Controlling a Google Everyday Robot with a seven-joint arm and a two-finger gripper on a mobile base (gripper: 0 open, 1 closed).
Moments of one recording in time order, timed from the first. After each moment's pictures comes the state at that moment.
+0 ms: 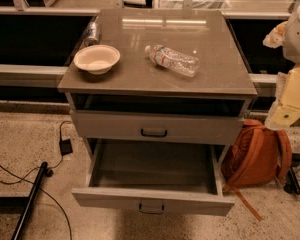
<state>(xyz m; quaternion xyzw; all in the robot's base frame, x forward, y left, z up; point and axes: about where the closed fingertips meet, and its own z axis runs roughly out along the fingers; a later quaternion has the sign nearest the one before) 0.438 -0.216 0.977 -0.60 0.78 -0.04 0.16</state>
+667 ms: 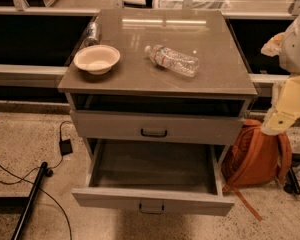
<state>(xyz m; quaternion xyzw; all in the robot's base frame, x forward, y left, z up) 0.445 -0.223 0.957 -0.60 0.78 -0.03 0.17</state>
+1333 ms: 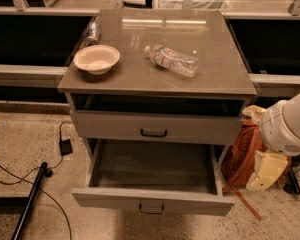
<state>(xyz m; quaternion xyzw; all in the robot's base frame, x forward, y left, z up) 0.421 -0.231 0.805 -0.63 0.75 0.01 0.19</state>
